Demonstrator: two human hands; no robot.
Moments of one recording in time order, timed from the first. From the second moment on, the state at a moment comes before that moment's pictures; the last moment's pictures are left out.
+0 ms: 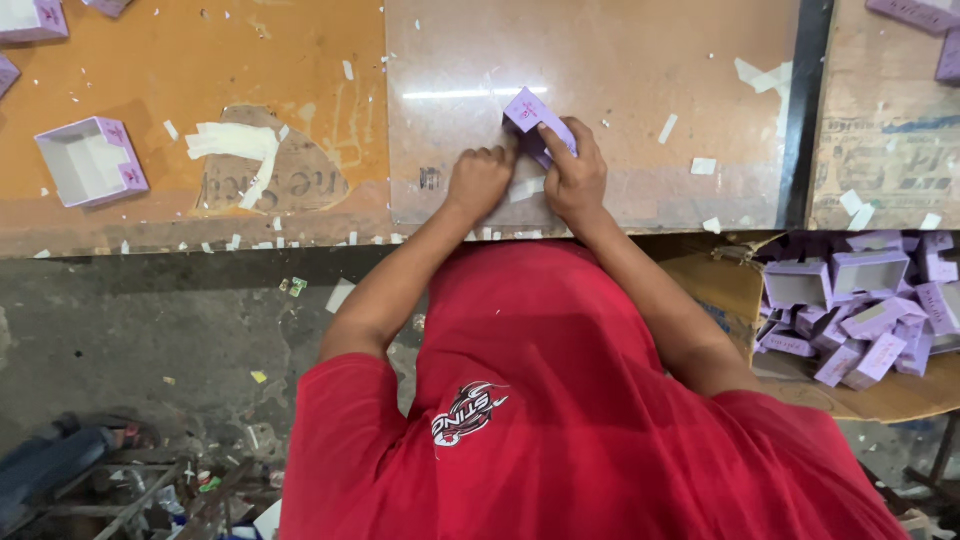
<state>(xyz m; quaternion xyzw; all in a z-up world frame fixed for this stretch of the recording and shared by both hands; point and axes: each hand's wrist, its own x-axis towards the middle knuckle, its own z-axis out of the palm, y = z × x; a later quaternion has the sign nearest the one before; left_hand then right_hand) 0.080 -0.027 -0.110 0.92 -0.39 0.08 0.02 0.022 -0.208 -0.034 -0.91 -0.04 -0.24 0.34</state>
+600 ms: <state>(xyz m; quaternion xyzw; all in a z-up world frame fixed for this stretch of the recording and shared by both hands) 0.114 -0.030 -0.136 0.91 -0.41 0.08 -0.01 0.029 -0.208 -0.025 -0.94 -0.05 -0.16 0.30</state>
